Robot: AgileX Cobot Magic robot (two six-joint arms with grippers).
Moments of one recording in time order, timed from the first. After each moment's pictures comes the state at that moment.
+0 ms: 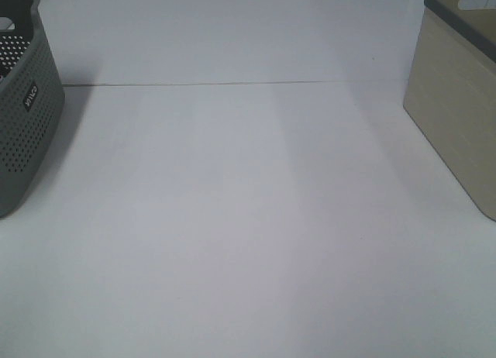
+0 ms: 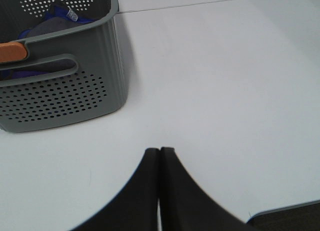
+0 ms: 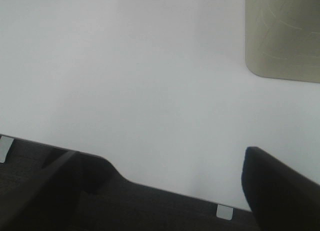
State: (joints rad) left arm 0.02 -0.01 -0.50 -0.16 1.05 0.16; right arm 0.06 0.28 -0.66 0.17 1.22 -0.18
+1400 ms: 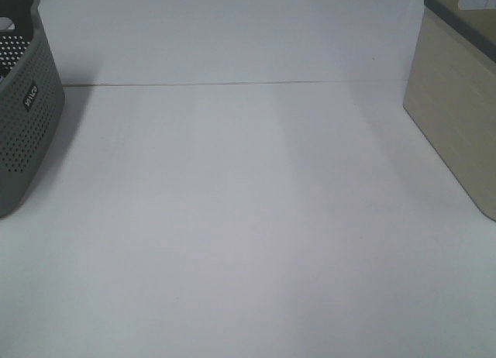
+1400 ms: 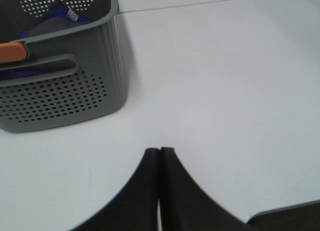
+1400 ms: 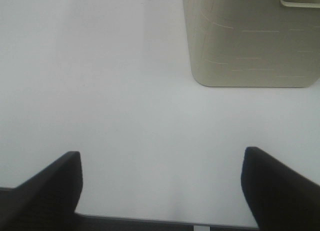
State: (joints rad) left arm 0.02 -0.01 -0.50 -0.16 1.05 0.16; right arm 0.10 0.00 -0.46 -0.02 1.11 -0.03
